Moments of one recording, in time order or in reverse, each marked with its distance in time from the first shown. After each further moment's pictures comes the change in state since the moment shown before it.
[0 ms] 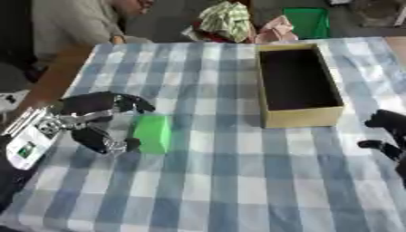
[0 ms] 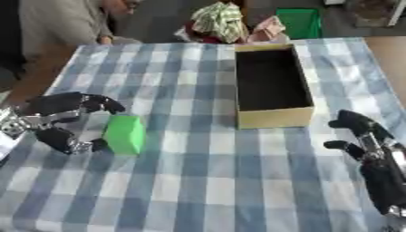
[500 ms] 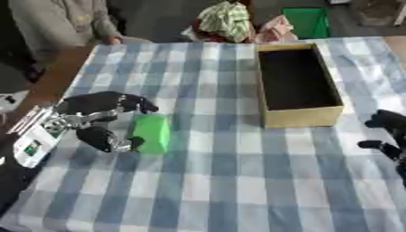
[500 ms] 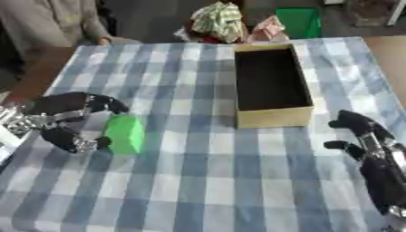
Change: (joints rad) left arm -0.030 -0.013 -0.016 0.025 -0.017 -0.004 0.003; right arm 0.000 0.000 0.000 0.002 0.000 0.001 0.001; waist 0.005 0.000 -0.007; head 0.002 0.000
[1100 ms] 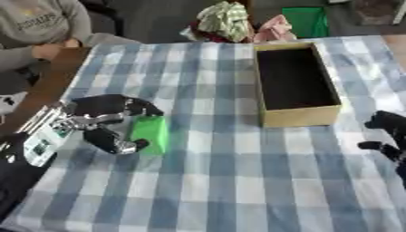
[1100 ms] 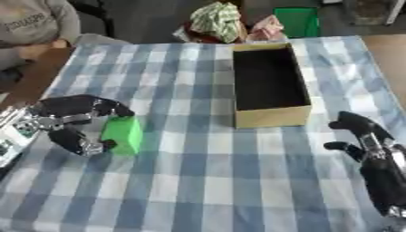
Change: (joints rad) left arm -0.013 -0.007 -0.026 0.026 -0.045 -0.018 -0.013; right arm 0.000 0.000 0.000 0.003 0.000 0.002 0.002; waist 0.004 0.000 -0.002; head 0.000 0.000
